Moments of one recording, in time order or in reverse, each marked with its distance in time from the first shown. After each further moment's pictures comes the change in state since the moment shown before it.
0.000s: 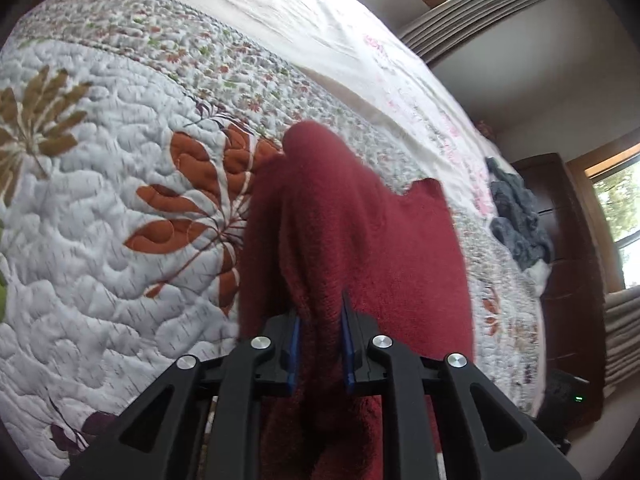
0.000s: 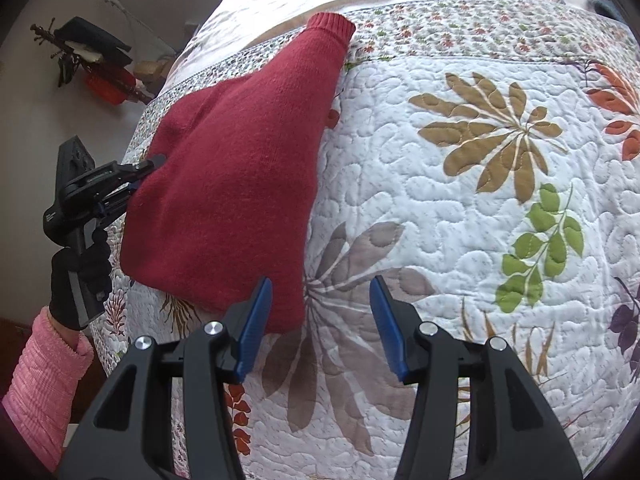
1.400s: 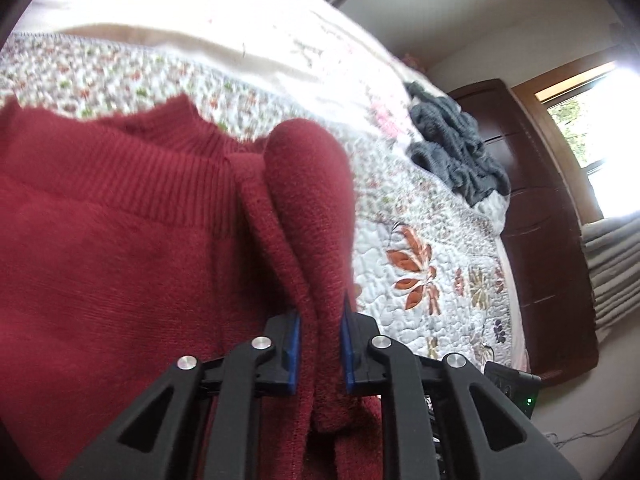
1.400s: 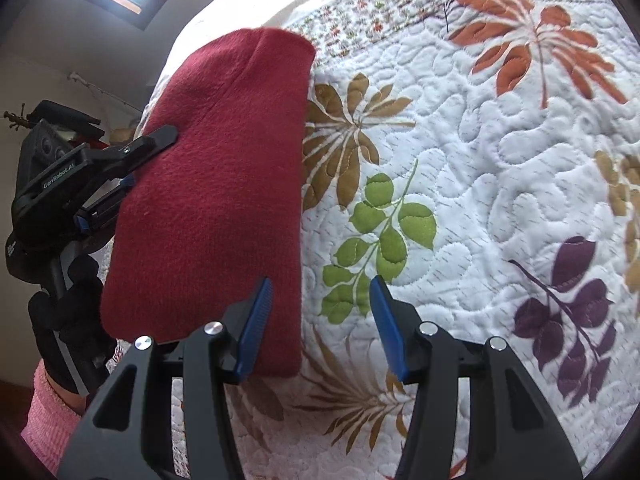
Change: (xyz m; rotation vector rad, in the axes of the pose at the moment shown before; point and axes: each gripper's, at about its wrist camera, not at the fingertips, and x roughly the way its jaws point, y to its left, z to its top) left arm 0.134 -0.219 -0.046 0.196 0.107 -0.150; right arm -0.040 -0.124 -0.018 0.231 -0.105 0.026
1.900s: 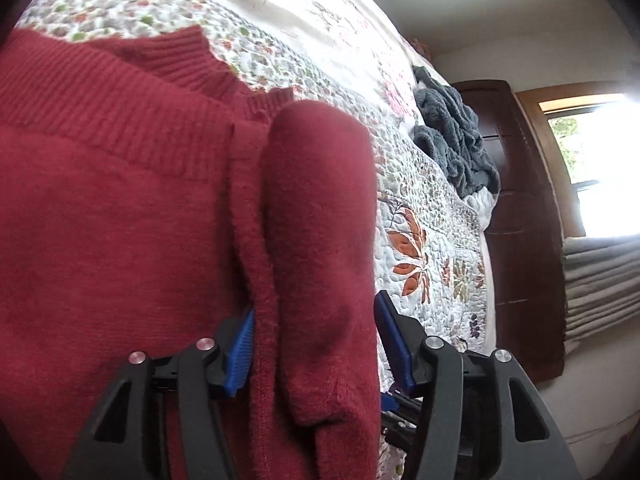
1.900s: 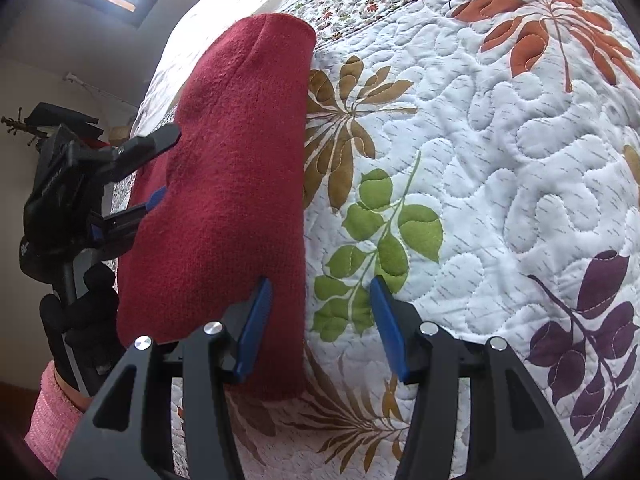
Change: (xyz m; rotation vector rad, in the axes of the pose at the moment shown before) left arm 0.052 0.027 -0.003 -0.115 0.145 -0.079; right arm 0.017 -0.018 0.012 0.018 0.049 0.017
